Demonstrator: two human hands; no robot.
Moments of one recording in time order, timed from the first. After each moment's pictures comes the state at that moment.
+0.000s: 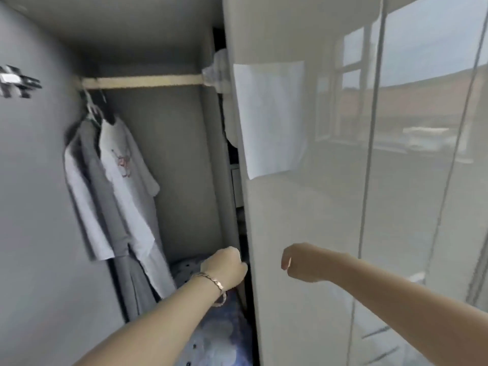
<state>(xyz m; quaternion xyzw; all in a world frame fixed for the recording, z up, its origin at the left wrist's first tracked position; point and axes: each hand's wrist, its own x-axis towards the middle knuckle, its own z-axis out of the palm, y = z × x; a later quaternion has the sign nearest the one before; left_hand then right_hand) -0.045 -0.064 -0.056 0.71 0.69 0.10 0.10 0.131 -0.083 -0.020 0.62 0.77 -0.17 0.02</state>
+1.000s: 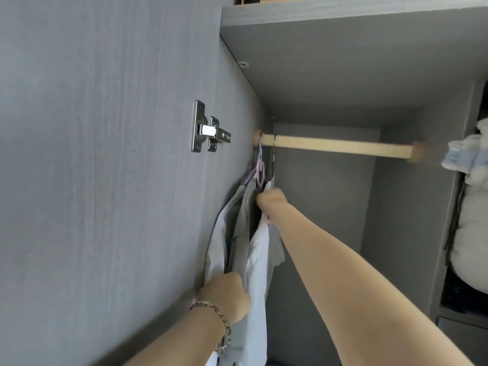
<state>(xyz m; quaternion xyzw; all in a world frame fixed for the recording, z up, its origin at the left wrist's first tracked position) -0.317 0.058 0.040 0.46 0.87 0.19 0.03 -0.294 0.176 0.173 0.44 0.76 -0.35 -0.34</state>
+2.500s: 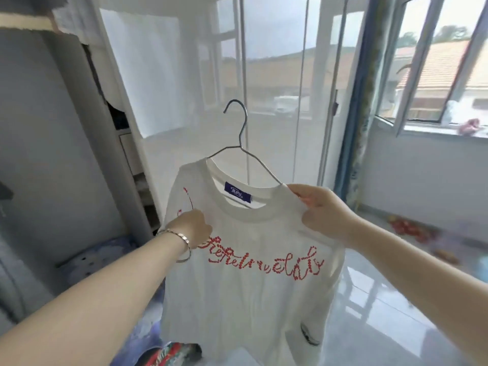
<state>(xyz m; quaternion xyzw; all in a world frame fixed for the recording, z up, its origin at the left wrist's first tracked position) 0.021 -0.128 -0.053 0.81 0.56 -0.01 0.18 0.208 -0.297 -0.010 0.65 0.55 -0.25 -0.45</state>
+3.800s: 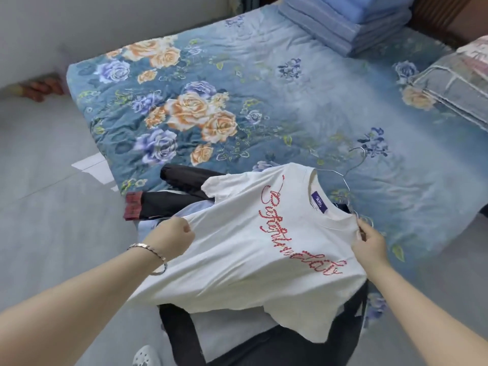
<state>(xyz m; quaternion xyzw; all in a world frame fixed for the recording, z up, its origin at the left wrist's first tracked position) 0.324 -0.868 -0.351 0.94 -0.02 -0.32 0.15 0.196 -1.200 -0.359 0.77 -0.41 0.02 -0.49</state>
